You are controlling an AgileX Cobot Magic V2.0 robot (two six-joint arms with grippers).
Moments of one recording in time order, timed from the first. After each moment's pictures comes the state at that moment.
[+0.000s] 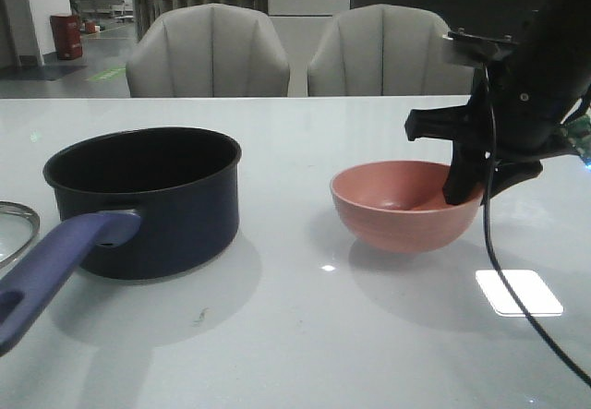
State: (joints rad) left arm -0.25 0.04 -0.34 -0.09 0.42 -0.01; right arm 0.26 1.80 -1.13 0.22 0.45 0.09
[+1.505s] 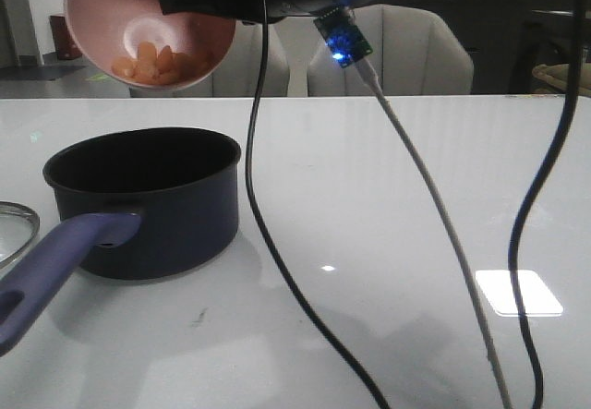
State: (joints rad) left arm -0.26 0.04 -0.34 -0.09 0.42 -0.01; right arm 0.67 1.89 -1.25 0.02 -0.58 -0.17
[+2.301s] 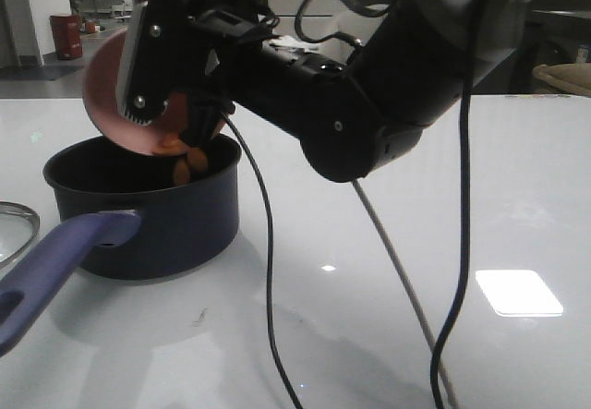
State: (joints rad) left arm -0.26 0.04 -0.34 -0.09 0.42 -0.01; right arm 0.72 2.15 -1.24 -0.04 -1.12 -1.25
